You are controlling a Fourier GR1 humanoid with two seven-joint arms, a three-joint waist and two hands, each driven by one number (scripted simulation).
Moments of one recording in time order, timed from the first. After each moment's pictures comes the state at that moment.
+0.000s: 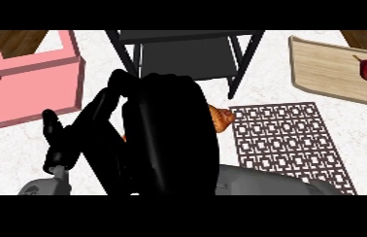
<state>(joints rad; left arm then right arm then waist) -0.06 0.19 0.05 -1.34 0.14 0.00 0.29 -0.97 -0.01 0.65 -1.80 0.75 -0.01 1.16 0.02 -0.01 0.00</state>
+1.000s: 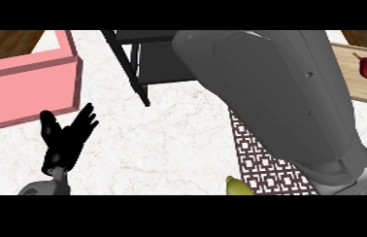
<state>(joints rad) -0.05 0.18 0.06 -1.38 0.13 0.00 0.30 -1.46 -0.07 0.14 -1.24 0.63 0.09 1.01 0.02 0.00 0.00</state>
